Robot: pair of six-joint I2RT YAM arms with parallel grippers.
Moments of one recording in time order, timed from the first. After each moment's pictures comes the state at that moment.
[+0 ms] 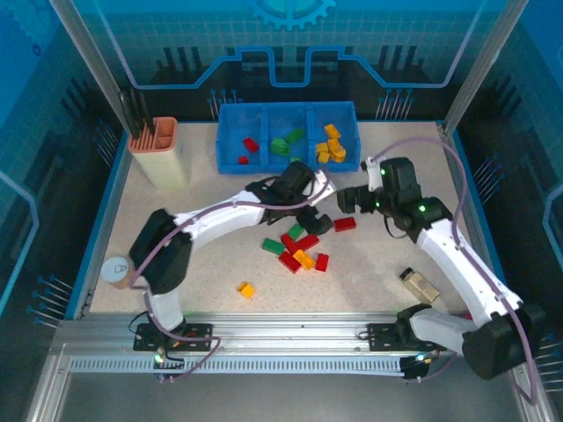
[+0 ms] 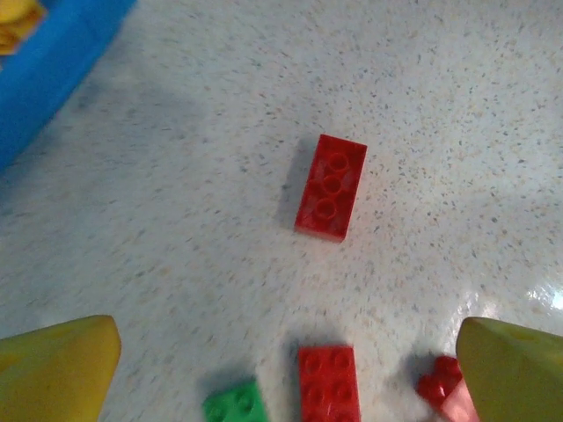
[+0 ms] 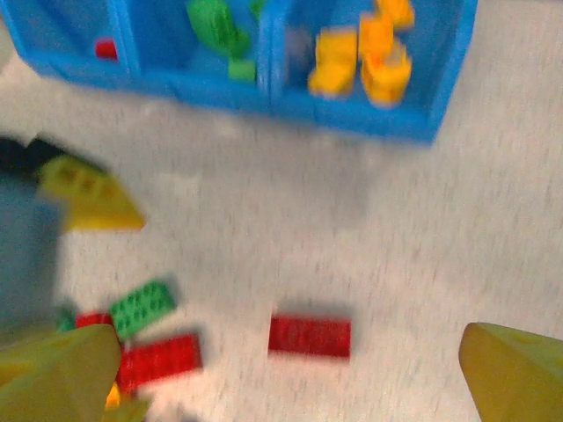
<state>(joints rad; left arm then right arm) -0.77 1.87 1.43 -0.39 0.16 0.17 0.33 1.09 0.98 -0.63 -0.05 0.14</state>
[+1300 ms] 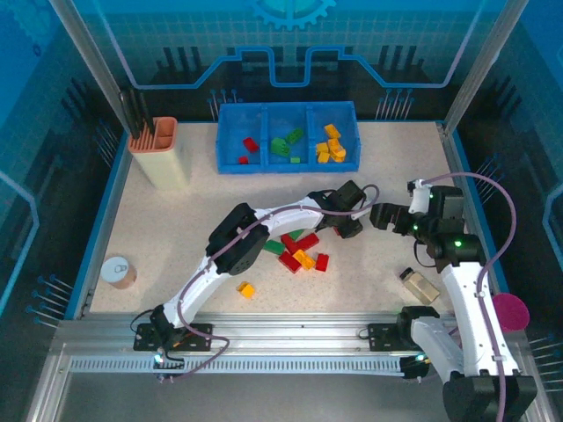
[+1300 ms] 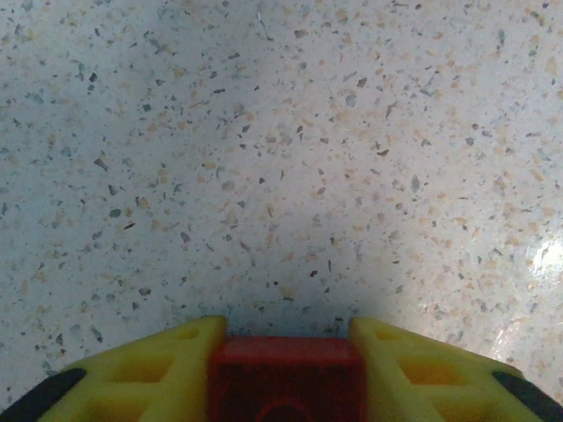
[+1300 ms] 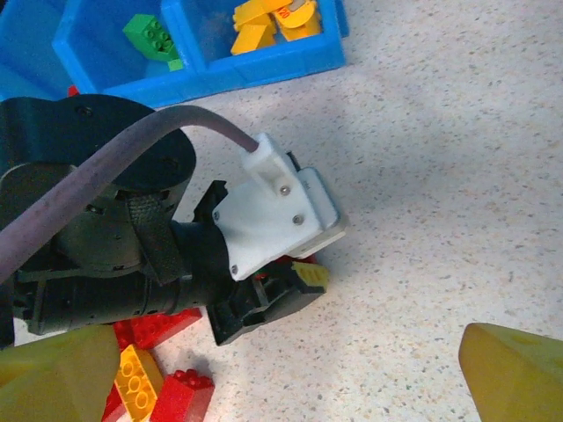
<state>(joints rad) -0.89 2.44 1.95 -0.48 0.05 0.10 -0.03 0.82 0.83 -0.73 -0.32 0.20</state>
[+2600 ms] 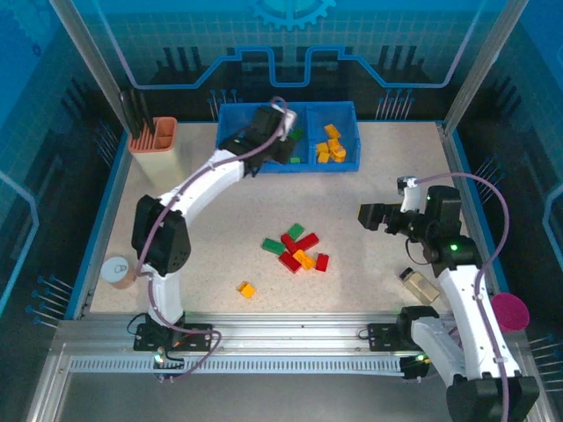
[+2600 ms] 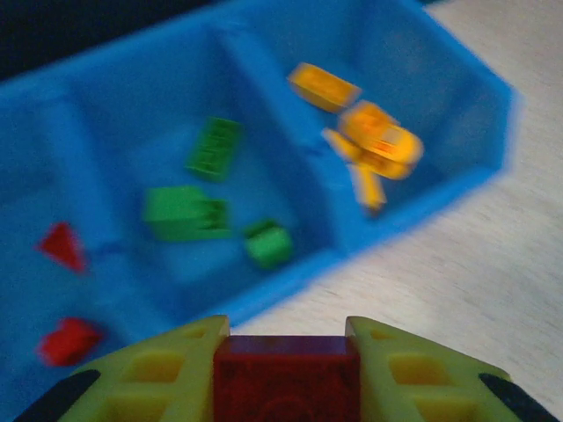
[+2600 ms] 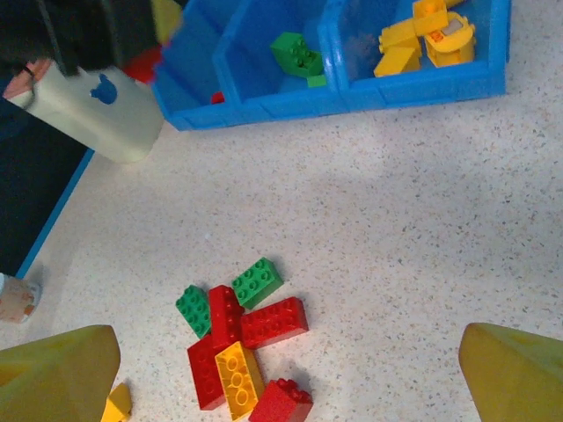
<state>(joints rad) -0.46 1.94 1.78 -0.49 -0.11 -0.08 0.01 0.82 0.78 -0.57 -0.54 0.25</state>
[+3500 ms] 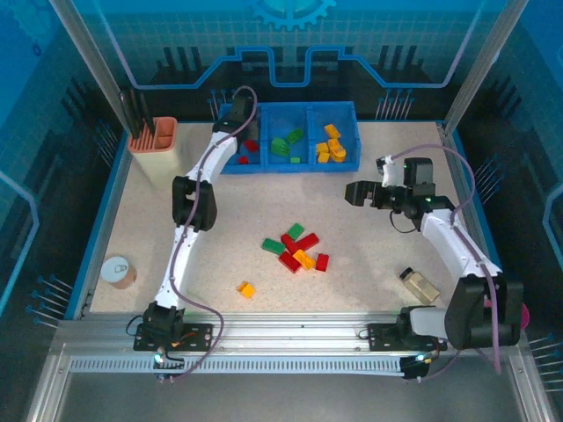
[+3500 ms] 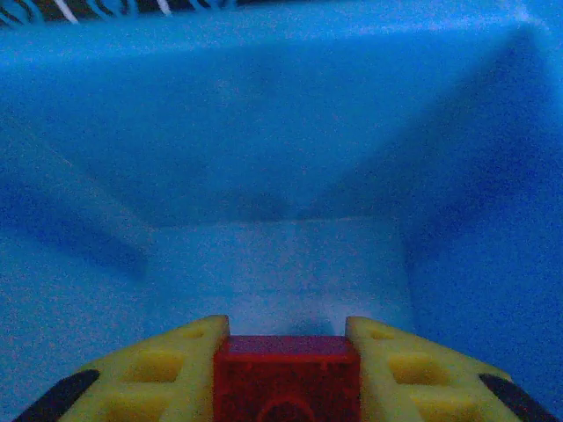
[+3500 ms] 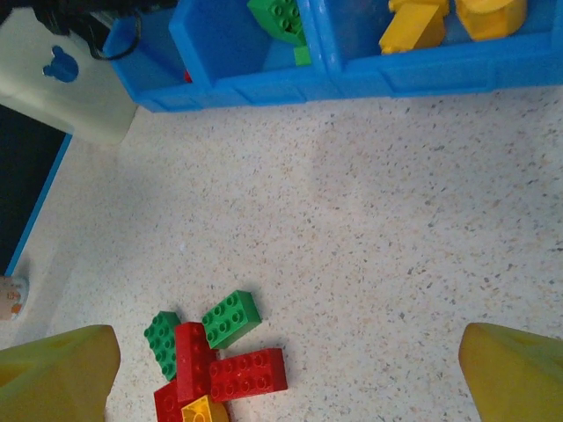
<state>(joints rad) -0.20 2.74 2.63 -0.61 -0.24 -0.14 0.04 1.29 0.90 -0.37 -0.61 0.21</state>
